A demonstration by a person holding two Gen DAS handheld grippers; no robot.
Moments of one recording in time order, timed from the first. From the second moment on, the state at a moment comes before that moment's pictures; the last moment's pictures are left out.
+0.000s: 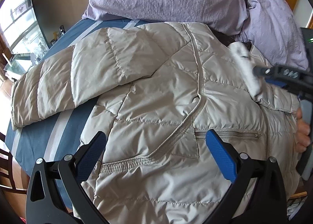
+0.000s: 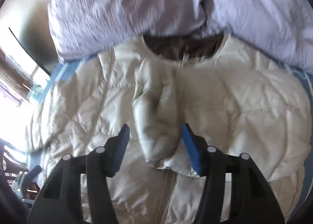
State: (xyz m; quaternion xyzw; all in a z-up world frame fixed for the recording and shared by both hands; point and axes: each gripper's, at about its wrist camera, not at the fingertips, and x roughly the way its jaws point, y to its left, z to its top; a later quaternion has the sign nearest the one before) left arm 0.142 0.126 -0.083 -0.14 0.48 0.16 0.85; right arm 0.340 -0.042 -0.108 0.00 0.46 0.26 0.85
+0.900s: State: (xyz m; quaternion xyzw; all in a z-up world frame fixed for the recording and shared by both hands) left arm 0.123 0.184 -0.071 -0.17 0.45 0.21 0.85; right arm 0.365 -0.019 -0.182 -0.05 0.49 0.10 0.87
